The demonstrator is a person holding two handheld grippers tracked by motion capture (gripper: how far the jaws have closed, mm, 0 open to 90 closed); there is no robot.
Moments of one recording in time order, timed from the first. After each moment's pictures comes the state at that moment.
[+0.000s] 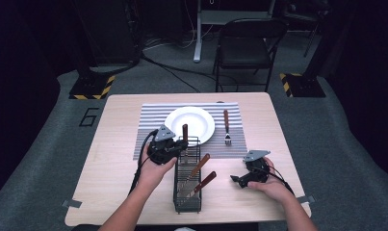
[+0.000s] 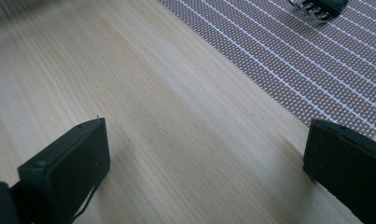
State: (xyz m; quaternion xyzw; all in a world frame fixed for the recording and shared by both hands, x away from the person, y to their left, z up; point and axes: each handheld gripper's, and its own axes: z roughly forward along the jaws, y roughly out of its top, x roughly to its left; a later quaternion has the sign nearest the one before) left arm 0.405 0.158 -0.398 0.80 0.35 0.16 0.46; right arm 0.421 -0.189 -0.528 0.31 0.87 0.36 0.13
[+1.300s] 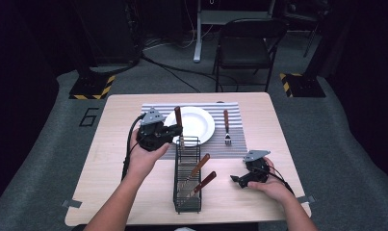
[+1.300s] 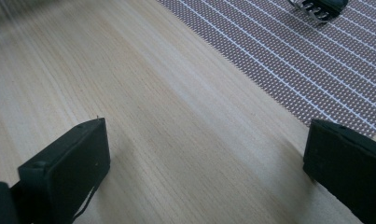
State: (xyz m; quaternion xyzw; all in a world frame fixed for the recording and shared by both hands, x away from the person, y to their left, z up) left arm 0.408 0.176 -0.335 0.78 0.35 0.17 0.49; right arm 0.421 -0.189 -0.528 0.31 0.87 0.36 0.13
